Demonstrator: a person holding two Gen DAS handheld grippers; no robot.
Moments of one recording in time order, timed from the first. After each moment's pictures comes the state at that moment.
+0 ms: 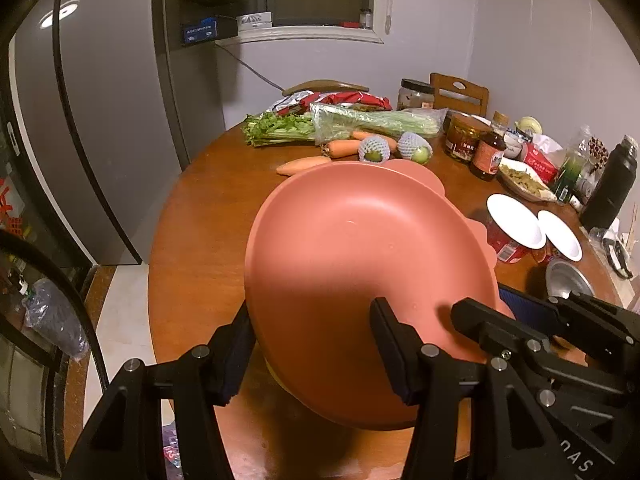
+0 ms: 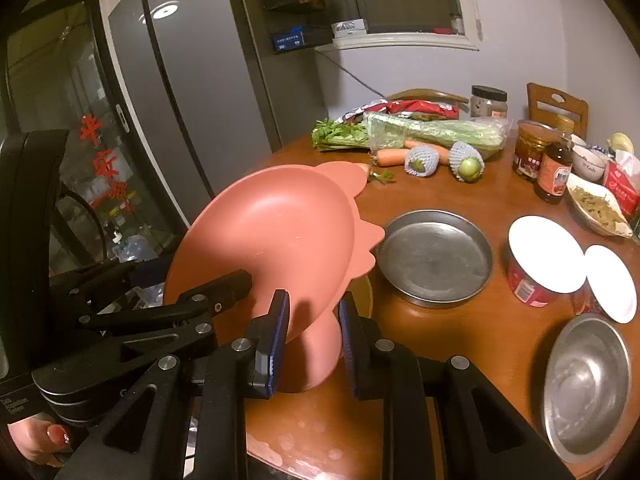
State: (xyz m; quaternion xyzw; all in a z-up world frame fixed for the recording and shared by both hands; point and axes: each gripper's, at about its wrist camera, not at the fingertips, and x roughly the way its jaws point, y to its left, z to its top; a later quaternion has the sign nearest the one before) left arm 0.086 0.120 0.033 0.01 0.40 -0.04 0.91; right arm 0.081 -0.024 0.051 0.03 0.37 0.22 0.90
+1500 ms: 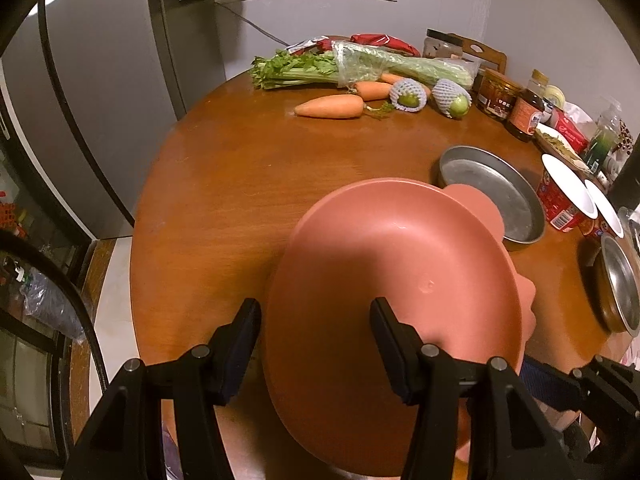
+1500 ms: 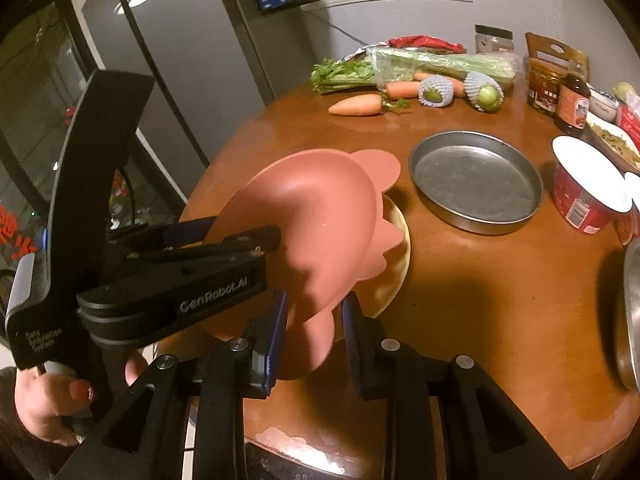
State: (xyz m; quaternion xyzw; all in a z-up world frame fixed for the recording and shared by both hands) left arm 0.126 0.146 -0.030 0.01 0.47 -0.03 0.88; right arm 0.082 0.008 -0.008 0.05 0.44 0.21 0.87
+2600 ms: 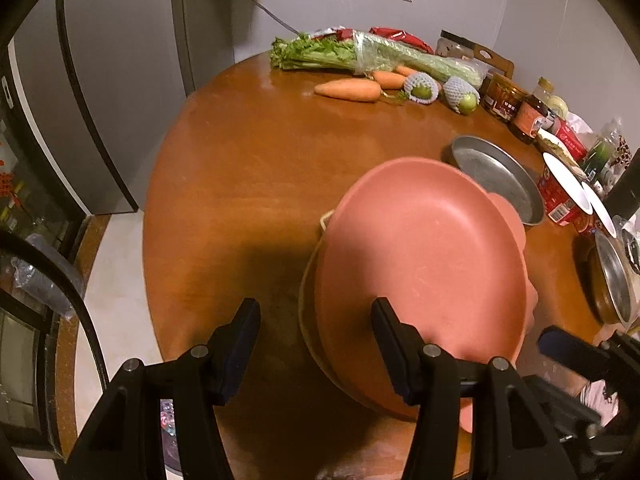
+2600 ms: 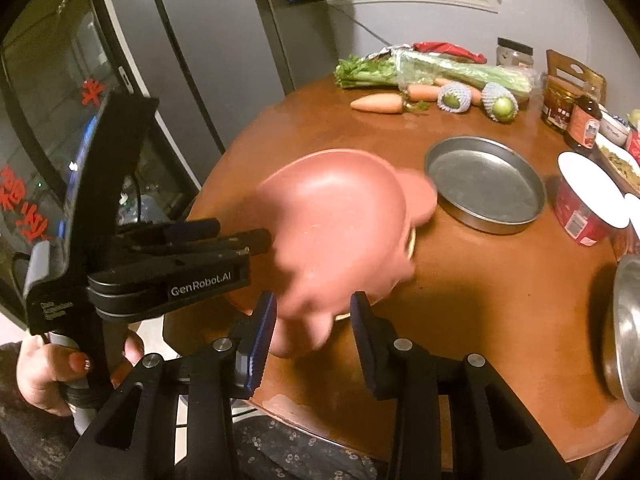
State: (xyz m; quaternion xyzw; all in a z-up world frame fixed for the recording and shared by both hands) left arm 0.104 0.170 -0.040 -0.03 0.49 -0.03 0.87; right arm 0.064 0.009 0.001 0.01 0.43 0.24 0.87
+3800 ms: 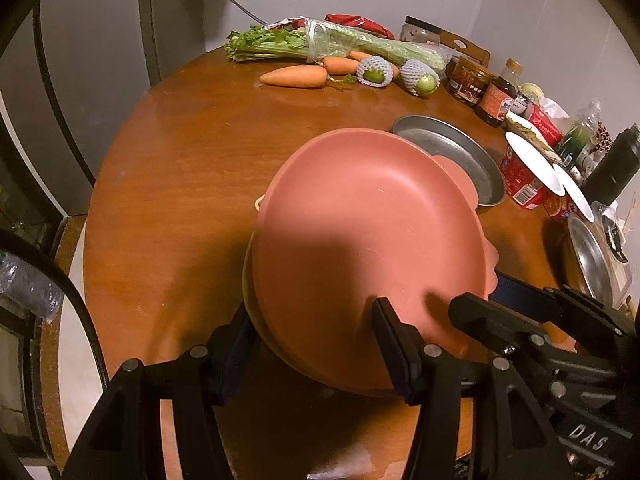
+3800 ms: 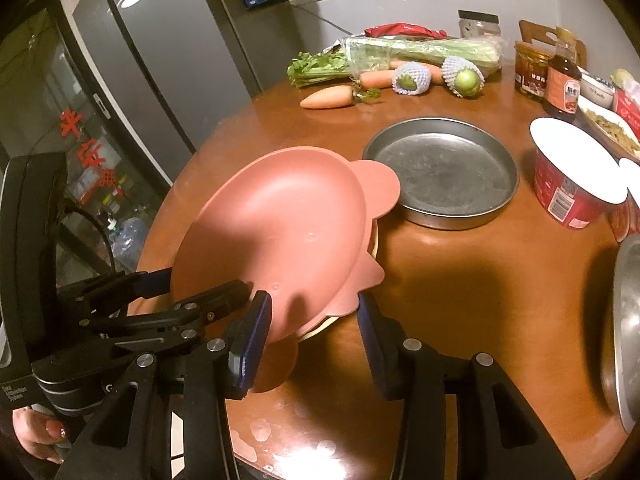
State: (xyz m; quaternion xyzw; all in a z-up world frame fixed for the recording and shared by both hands) left arm 0.100 0.127 -0.043 -0.03 0.49 -0.07 0.87; right arm 0.100 -0.033 -0.023 0.06 0.45 0.21 0.87
